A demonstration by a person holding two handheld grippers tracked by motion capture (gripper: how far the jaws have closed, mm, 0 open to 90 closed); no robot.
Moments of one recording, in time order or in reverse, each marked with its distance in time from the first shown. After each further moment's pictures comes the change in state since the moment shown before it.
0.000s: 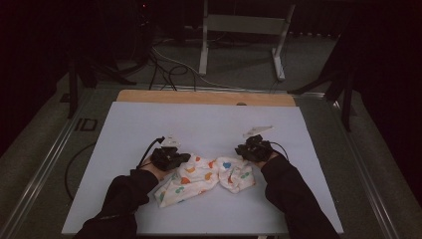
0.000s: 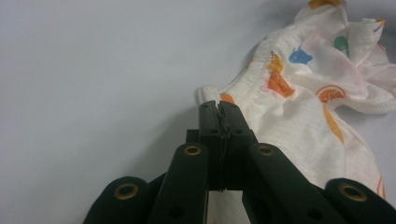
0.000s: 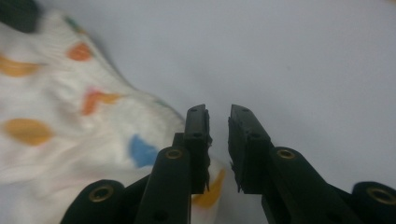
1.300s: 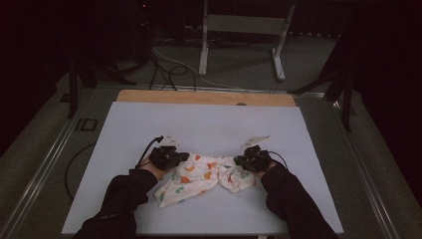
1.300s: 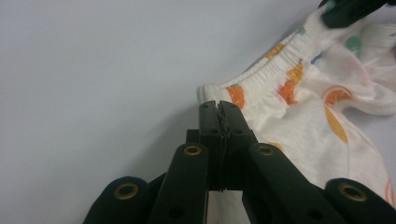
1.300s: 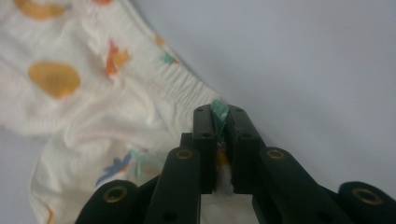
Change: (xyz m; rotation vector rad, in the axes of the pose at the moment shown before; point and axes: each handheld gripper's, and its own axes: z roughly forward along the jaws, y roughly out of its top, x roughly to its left) left arm 0.005 0.002 -0.003 -0.009 0.020 -0.003; right arm 0.017 -0.020 0.001 0.030 0.047 -0.032
